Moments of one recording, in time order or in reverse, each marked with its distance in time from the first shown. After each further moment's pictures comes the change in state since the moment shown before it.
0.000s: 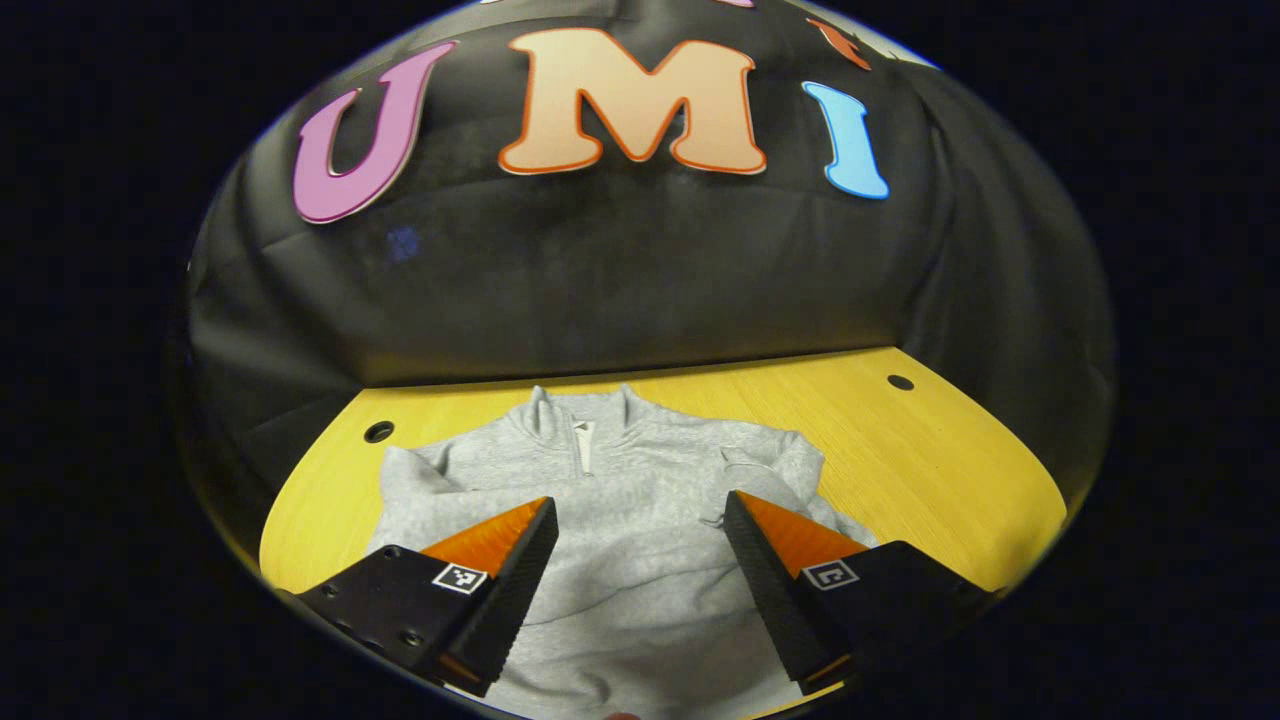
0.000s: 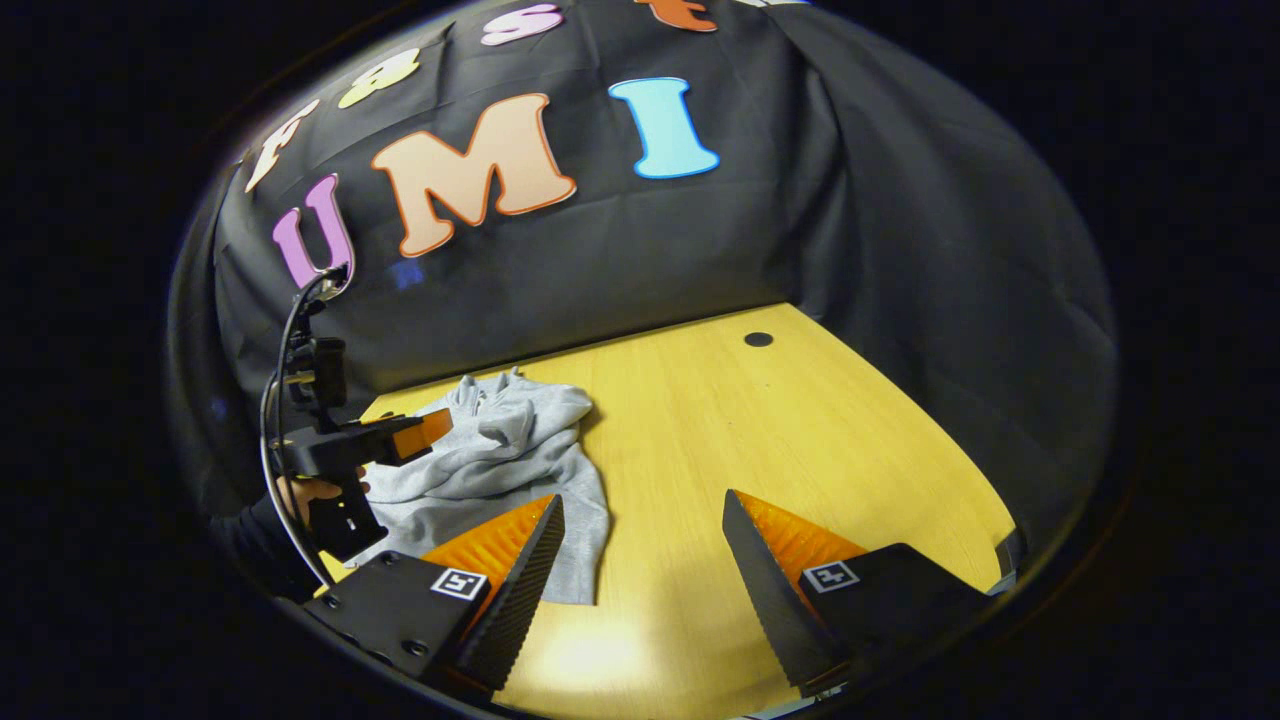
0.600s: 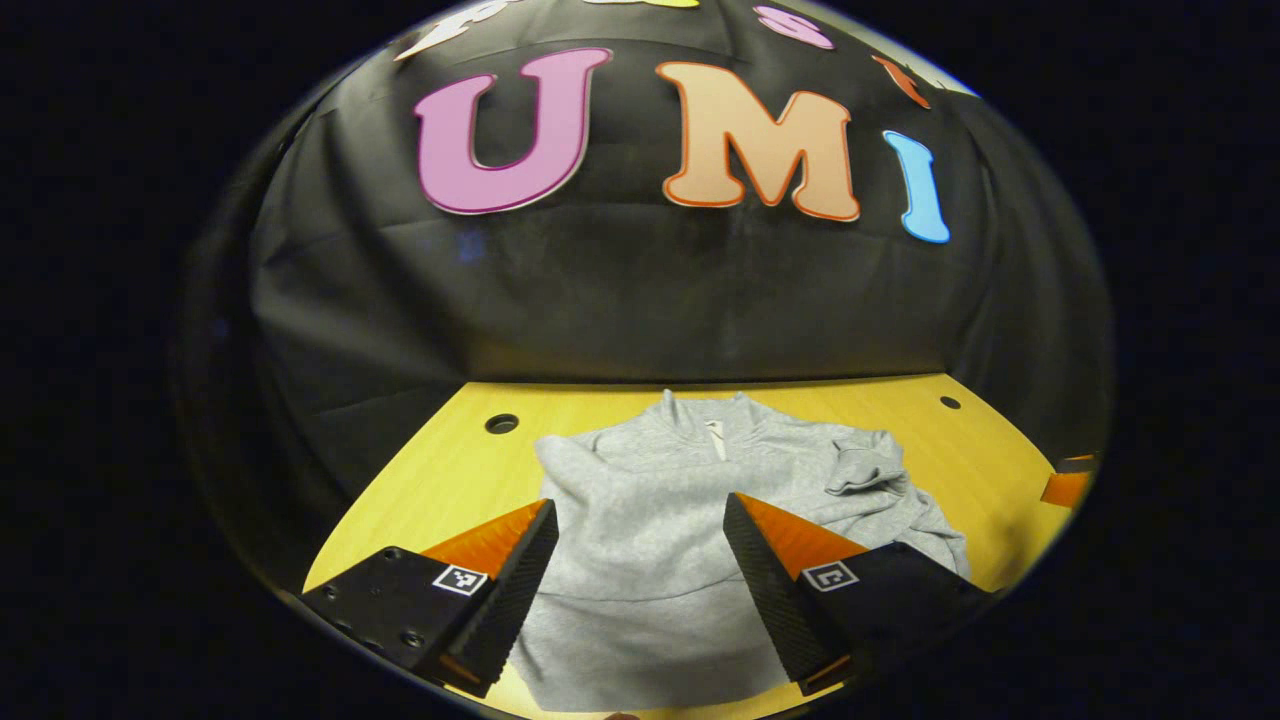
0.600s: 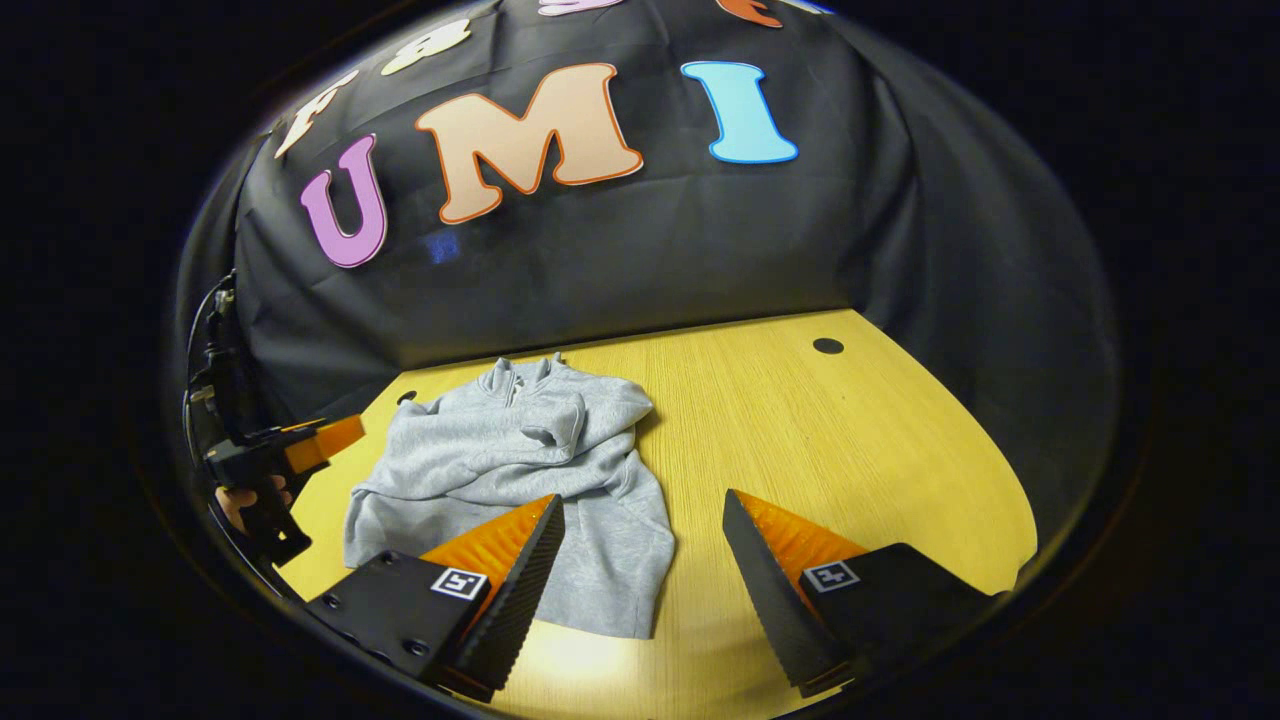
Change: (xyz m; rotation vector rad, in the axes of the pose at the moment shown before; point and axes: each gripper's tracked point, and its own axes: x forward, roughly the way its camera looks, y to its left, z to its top) left arm -0.081 0.140 -0.010 -0.062 -0.049 0.136; right arm 0.054 0.054 0.002 -0.085 0.019 0.056
